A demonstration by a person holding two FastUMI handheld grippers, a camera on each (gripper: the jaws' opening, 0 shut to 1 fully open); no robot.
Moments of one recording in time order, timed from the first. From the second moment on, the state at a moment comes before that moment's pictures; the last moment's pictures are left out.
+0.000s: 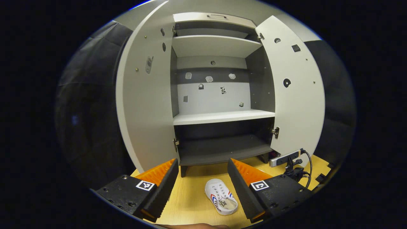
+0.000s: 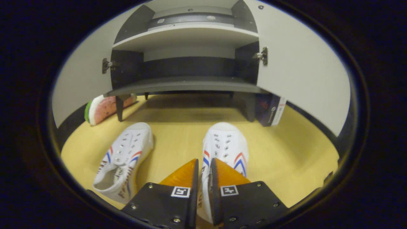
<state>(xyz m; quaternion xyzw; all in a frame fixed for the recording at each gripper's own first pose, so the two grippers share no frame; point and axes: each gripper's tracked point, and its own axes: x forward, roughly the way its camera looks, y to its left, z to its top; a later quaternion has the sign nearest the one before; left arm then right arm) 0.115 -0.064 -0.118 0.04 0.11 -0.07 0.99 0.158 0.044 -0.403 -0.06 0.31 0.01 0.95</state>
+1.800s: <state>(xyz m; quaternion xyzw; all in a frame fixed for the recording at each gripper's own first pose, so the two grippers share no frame) 0.194 -0.074 -0.053 0.02 0.02 -0.12 0.99 0.264 0.078 0.012 -0.02 0.06 0.11 0.99</state>
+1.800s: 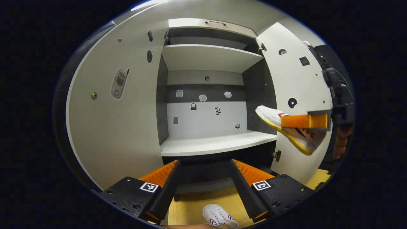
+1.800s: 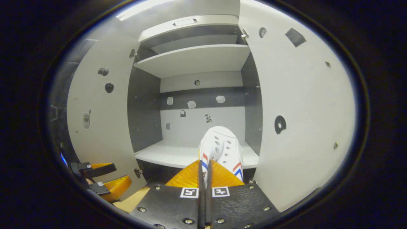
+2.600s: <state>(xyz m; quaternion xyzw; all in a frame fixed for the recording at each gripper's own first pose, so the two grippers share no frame) 0.194 -0.055 -0.030 0.01 -0.02 -0.11 0.99 0.457 0.120 -0.047 -0.05 0.18 0.11 0.98</state>
